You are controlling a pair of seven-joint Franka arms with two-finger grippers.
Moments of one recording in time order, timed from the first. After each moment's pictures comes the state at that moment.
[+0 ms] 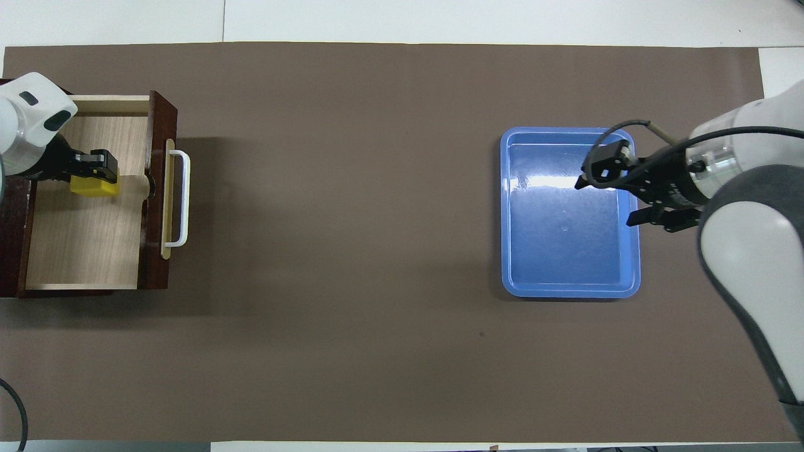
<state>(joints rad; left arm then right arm) 0.14 0.19 -0.15 -1.68 0.12 1.85 -0.06 0.07 0.03 0.06 -1.77 0.29 1.78 0.70</state>
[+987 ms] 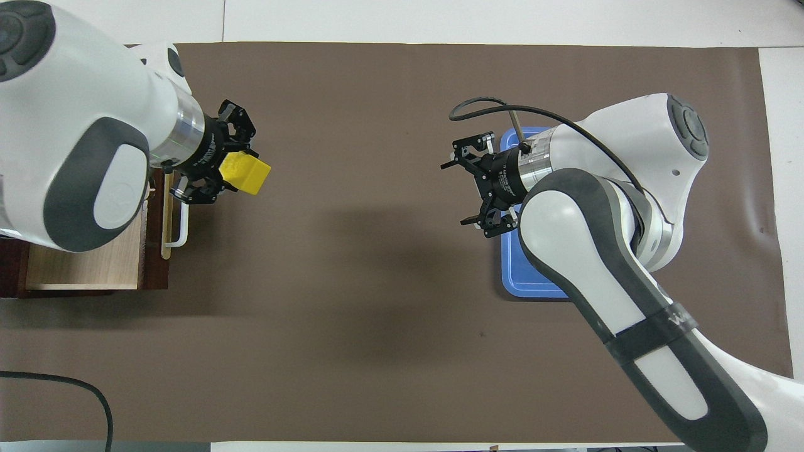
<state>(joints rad) -0.27 0.18 -0.17 -1.65 -0.07 1.93 -1.71 0.28 0.21 0.07 -1.85 0.74 2.19 1.27</state>
